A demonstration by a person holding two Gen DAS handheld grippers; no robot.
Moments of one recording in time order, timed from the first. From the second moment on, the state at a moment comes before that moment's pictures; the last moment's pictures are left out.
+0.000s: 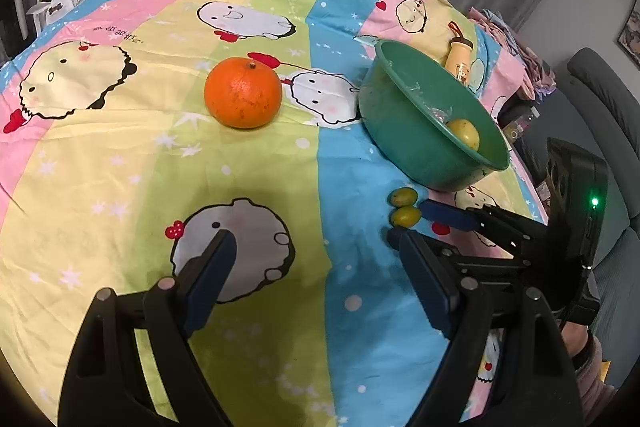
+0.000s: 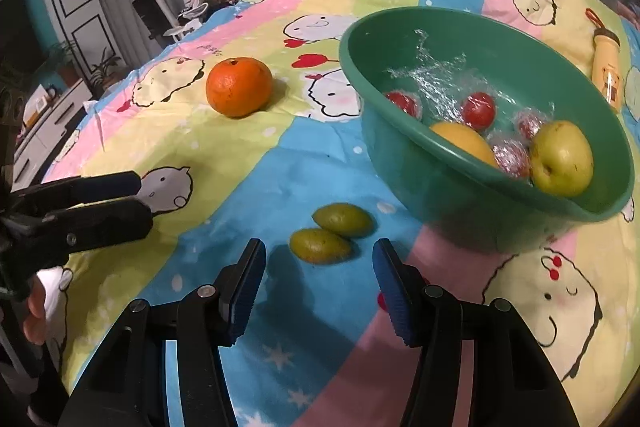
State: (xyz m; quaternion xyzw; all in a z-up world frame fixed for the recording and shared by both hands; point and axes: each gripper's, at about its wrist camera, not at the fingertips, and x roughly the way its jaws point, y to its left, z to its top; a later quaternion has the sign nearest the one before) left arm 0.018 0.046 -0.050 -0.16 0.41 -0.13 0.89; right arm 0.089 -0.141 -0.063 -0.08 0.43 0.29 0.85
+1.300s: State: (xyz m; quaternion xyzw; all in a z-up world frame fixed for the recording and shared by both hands) left arm 0.046 -0.010 -0.046 -0.10 0.42 -0.17 0.89; right arm 0.072 -0.173 -0.053 -0.10 0.43 0.28 0.85
